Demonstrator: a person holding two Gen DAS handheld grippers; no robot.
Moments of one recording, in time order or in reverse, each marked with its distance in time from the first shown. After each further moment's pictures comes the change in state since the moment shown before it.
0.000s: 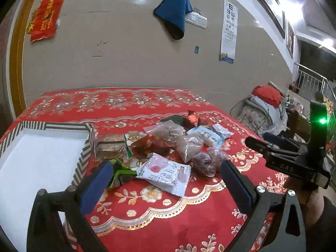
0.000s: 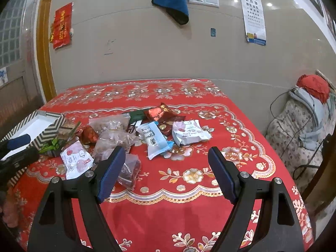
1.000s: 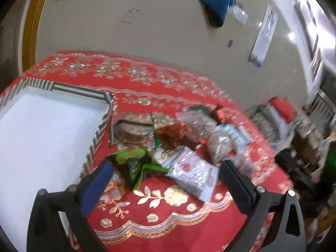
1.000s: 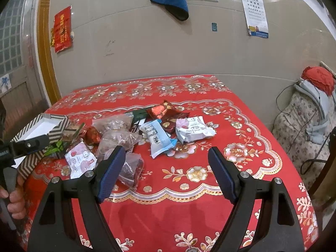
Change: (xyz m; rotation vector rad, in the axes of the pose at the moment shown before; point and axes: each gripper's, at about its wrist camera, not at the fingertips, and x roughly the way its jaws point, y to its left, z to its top) left arm 0.039 0.041 -0.001 -0.207 0.158 0.058; right arm 0.004 -0.006 -0.001 0.030 0.020 0.058
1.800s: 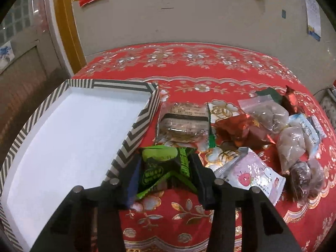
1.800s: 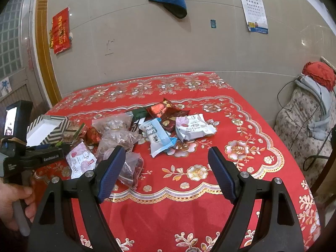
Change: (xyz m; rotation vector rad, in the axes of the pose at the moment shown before) left arm 0.045 -0.012 0.008 0.023 0.096 0.511; right arm 0.001 -0.005 0.000 0.028 0.003 0.012
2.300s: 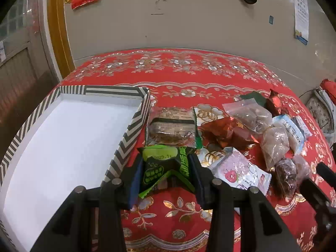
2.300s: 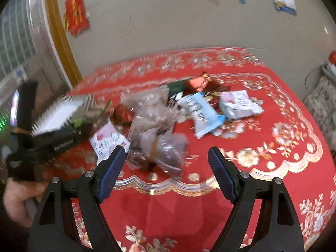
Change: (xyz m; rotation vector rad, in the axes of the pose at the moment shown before) left arm -0.012 0.008 0.001 0.014 -0.017 -0.111; right arm 0.041 0.053 -0.003 -0.062 0.187 0.106
